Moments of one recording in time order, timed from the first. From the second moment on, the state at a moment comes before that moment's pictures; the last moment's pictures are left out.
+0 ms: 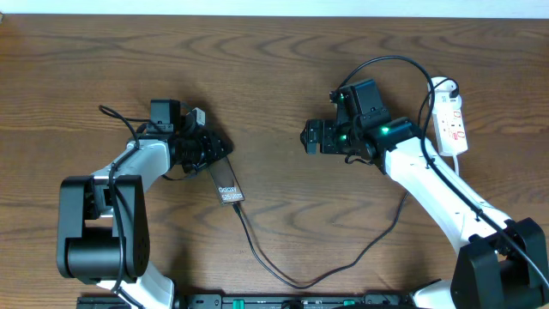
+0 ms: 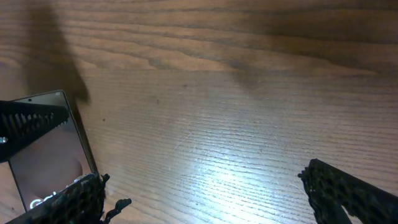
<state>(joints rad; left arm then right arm) 0.00 1.80 0.90 -0.31 0.59 -0.43 0.40 1.62 1.14 -0.57 -0.21 0.44</state>
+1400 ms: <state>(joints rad) 0.00 1.76 0.92 -0.46 0.48 -0.43 0.40 1.62 1.14 -0.57 -0.21 0.44</state>
